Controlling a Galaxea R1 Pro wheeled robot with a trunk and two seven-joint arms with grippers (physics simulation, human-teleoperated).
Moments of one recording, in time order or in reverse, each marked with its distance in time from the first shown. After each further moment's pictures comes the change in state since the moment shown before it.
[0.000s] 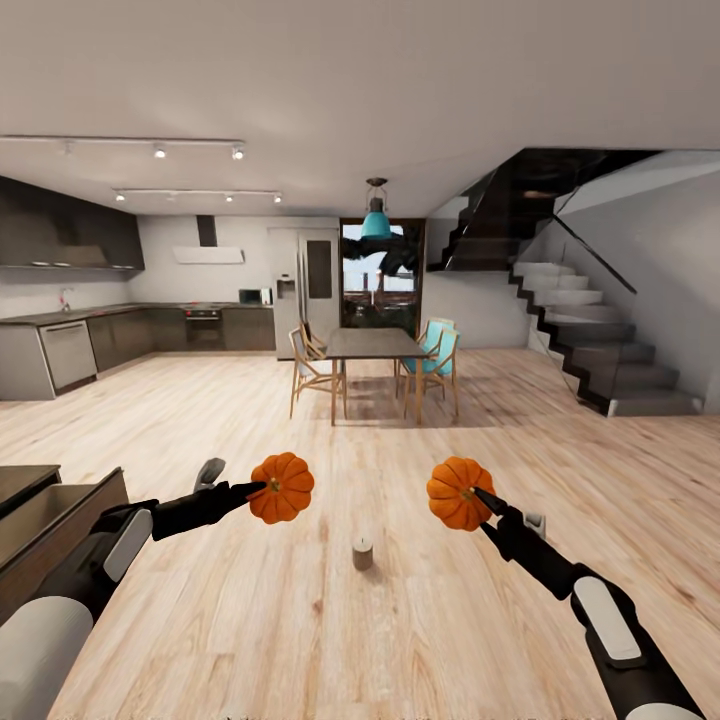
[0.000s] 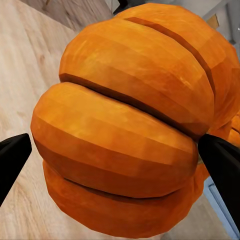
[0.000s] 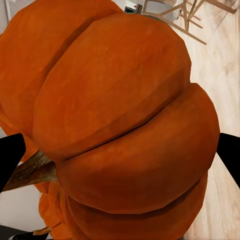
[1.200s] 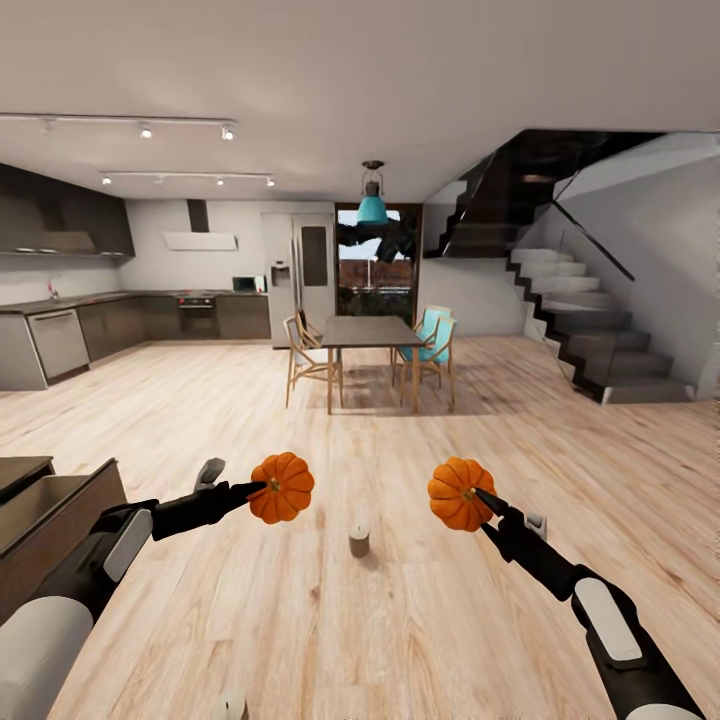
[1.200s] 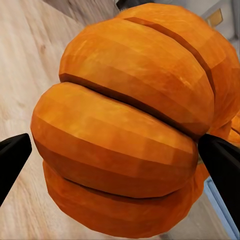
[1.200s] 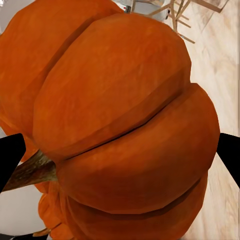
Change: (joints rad) left arm 0.000 0.000 0.000 0.000 0.000 0.000 0.000; right arm 0.001 0.000 -0.006 0.004 0.000 0.001 -0.001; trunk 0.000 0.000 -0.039
